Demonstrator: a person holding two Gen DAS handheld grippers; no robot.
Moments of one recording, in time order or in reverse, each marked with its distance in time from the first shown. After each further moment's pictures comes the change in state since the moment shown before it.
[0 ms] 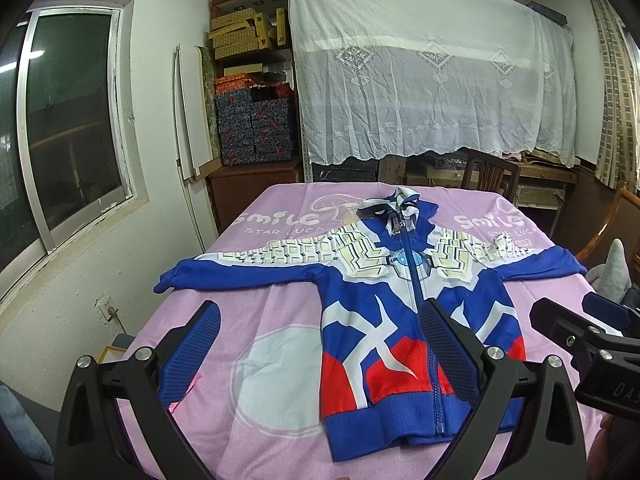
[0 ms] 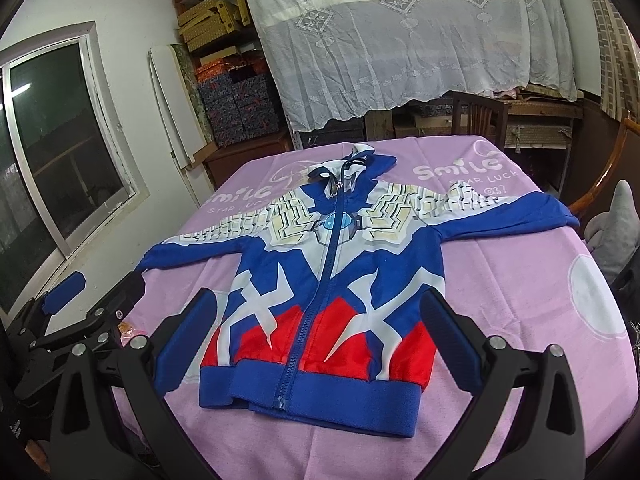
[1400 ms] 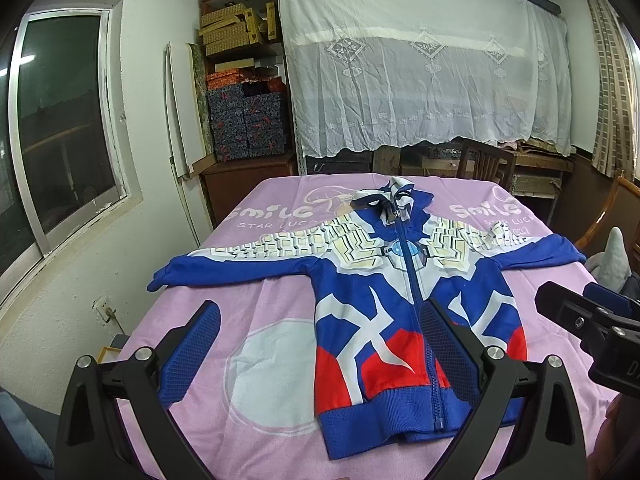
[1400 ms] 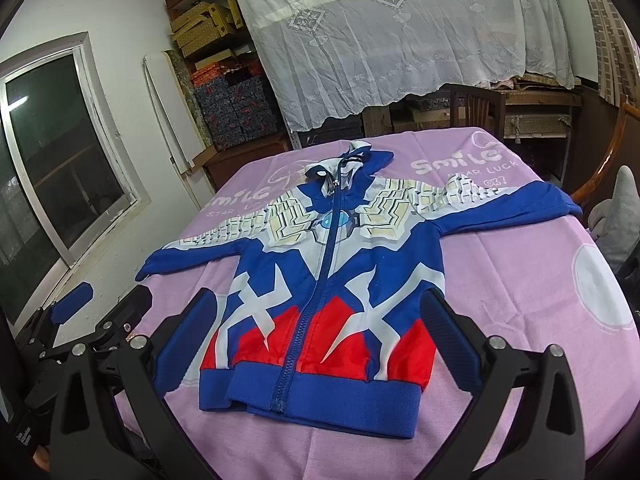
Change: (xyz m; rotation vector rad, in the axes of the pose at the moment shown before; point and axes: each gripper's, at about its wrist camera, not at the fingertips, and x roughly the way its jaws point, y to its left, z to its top) left arm 0.008 -0.008 -0.006 0.019 0.031 -0.015; right arm 0.004 -0.011 -0.003 0.035 0.000 0.012
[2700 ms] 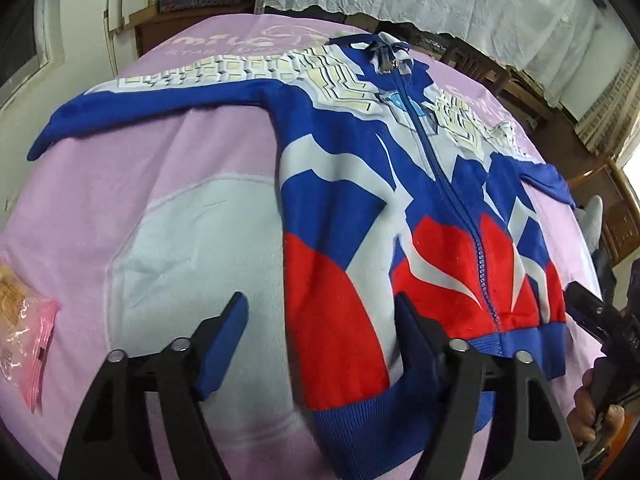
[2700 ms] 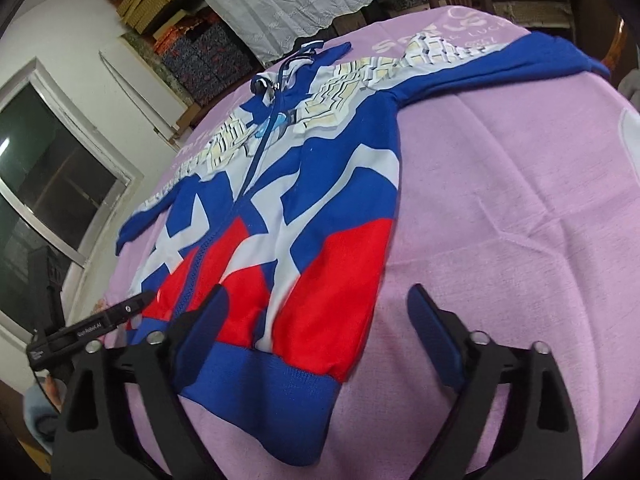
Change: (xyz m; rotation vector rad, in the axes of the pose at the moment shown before) left arm 0.153 0.035 -0.064 -0.106 0.499 -0.279; right arm 0.095 -0.113 -0.055 0.197 0.273 0.116
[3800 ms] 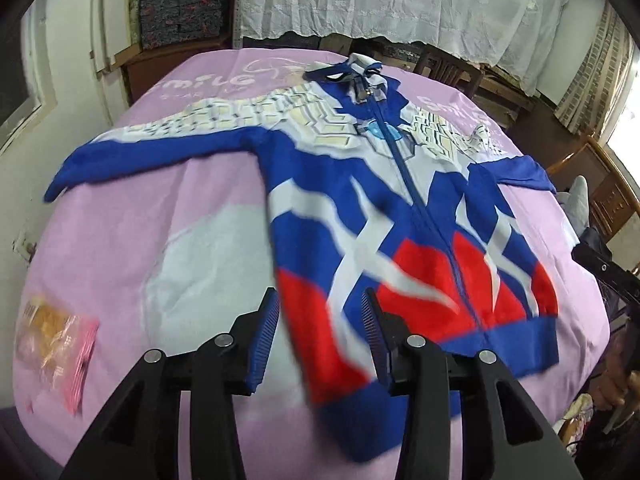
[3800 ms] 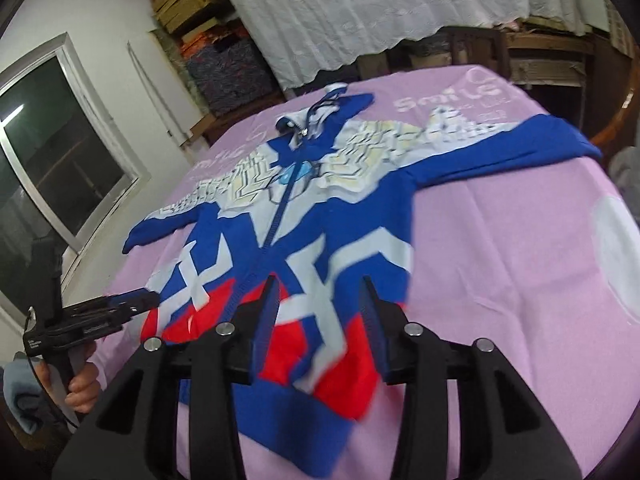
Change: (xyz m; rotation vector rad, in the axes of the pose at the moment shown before) left arm -0.032 -0.012 0.015 0.114 -0.053 -0.024; right arm -0.034 0.027 0.035 -0.124 -0.078 -0.016
